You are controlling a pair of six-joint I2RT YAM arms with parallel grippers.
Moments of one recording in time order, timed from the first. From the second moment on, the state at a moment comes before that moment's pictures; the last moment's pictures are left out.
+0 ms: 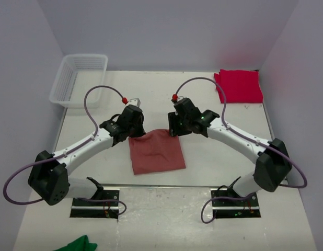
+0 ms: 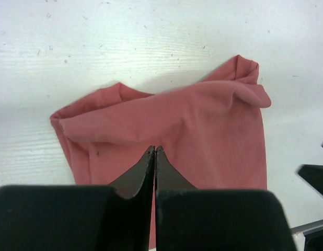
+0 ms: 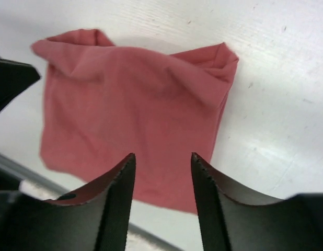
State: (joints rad) left arm -0.64 1.29 0.88 -0.43 -0.18 -0.67; right arm 0.75 1.43 1.14 -0.60 0.02 0.52
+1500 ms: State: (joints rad) left arm -0.70 1.47 0.65 -0.16 0.32 -0.70; right arm 0.64 2.03 1.41 -0.60 -0.24 0.44
